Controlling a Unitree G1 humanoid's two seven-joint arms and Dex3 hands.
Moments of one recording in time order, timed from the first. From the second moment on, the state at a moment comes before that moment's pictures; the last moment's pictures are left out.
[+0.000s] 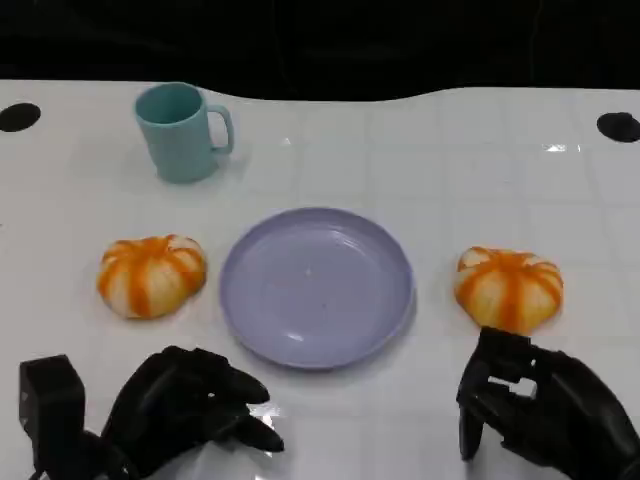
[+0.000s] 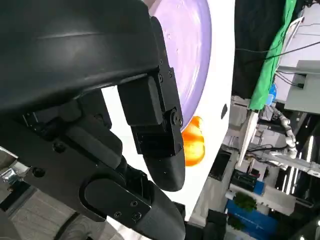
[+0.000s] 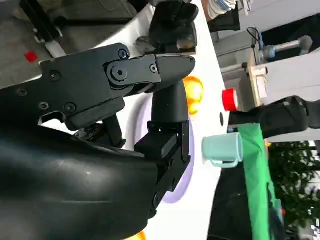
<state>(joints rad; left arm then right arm) -0.21 0.02 0.12 0.79 -0.31 -0.33 -0.81 0.09 -0.10 0.06 0.07 0.30 -0.11 0.55</state>
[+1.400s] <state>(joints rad) -0.22 0.02 0.12 0.80 -0.31 -0.33 -0.82 -0.19 -0.41 0.18 0.11 -0.83 -0.27 0.03</state>
